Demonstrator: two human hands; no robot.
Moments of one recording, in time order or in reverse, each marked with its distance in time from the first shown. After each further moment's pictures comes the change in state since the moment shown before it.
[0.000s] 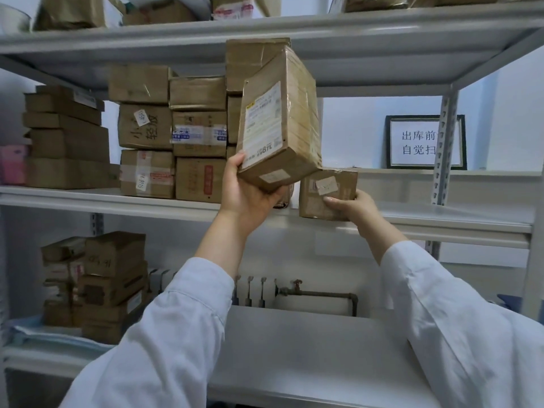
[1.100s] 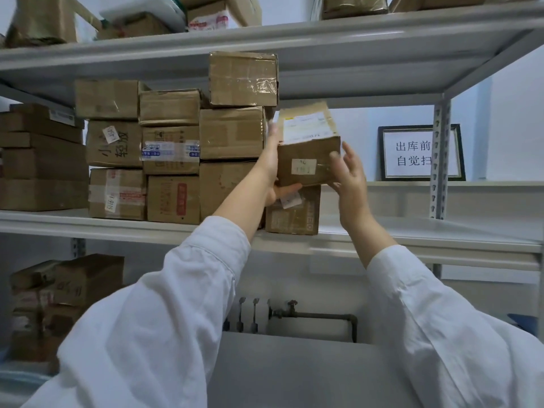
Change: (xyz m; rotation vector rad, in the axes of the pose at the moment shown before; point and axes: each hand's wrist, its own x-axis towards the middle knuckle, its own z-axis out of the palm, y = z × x) left_hand 0.088 -0.024 0.077 0.588 0.166 -0.104; right_hand 0.043 -0.030 -0.007 0.382 0.025 -0.472
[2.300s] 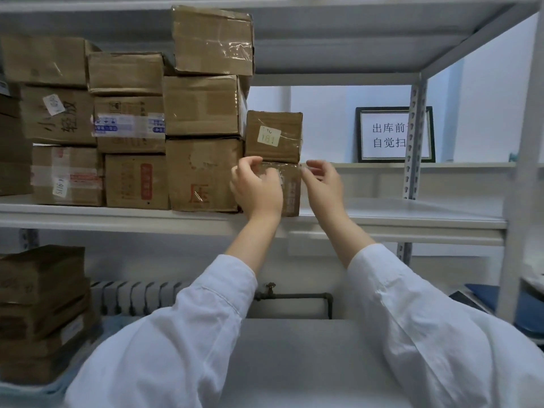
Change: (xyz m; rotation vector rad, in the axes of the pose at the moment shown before) left_hand 0.016 -0.088 0.017 0.261 0.595 0.450; right_hand -0.009 0.034 -0.003 -0.429 0.116 0.075
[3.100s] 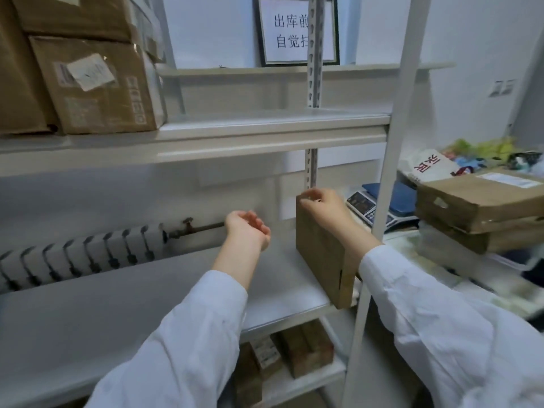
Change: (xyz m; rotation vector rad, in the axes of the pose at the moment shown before) left_hand -0.184 -0.123 0.103 -0.586 -0.266 -1.586; right_hand -0.083 0.162 -0.212 -0.651 -0.114 0.502
